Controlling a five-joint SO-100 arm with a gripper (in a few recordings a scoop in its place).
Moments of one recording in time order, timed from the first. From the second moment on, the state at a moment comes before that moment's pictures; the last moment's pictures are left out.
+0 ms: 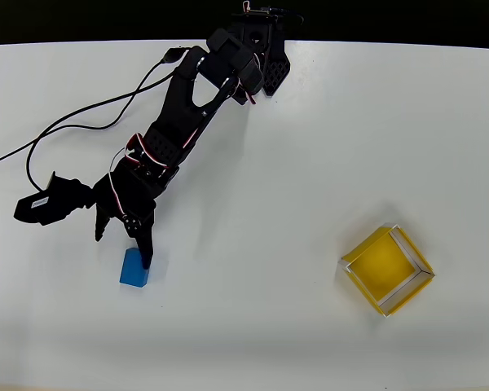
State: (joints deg) arm 33.1 81.7 115.3 -3.2 -94.0
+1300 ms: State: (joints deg) arm 28.2 62.4 103.5 -7.7 -93.5
